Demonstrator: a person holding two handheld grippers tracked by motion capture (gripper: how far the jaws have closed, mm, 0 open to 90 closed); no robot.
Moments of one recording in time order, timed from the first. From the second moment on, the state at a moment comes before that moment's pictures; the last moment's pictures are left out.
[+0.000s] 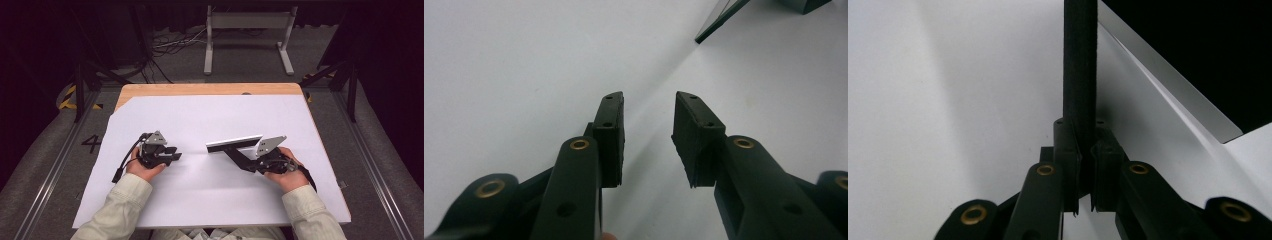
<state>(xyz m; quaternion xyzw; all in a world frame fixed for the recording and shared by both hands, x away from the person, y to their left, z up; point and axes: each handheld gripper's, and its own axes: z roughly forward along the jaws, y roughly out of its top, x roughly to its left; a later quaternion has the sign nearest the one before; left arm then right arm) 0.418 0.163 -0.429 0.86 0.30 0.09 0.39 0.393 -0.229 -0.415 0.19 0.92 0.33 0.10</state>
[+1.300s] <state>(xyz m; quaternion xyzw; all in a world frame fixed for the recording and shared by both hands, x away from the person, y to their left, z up) 0.421 0.137 -0.423 0.86 0.30 0.12 0.40 0.378 -0.264 -0.385 0.23 0.89 0.37 0.14</state>
